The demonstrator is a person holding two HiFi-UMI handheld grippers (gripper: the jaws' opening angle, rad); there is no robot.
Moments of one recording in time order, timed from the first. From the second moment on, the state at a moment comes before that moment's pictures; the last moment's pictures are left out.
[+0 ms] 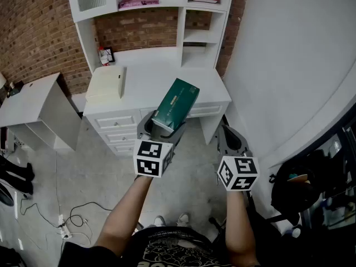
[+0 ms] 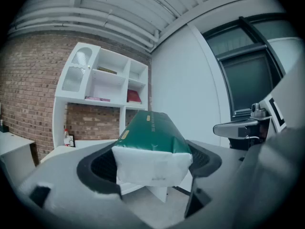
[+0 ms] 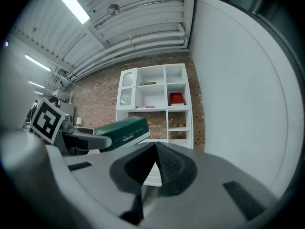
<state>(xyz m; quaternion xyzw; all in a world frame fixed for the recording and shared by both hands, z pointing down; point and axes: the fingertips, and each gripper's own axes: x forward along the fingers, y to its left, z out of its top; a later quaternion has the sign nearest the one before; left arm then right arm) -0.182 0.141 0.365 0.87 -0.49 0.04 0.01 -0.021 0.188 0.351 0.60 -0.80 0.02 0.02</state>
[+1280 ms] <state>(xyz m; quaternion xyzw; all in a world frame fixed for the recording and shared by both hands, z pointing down) -0.096 0.072 0.393 0.86 -0.50 0.05 0.03 0.054 0.115 0.377 0.57 -0.82 0.03 0.02</state>
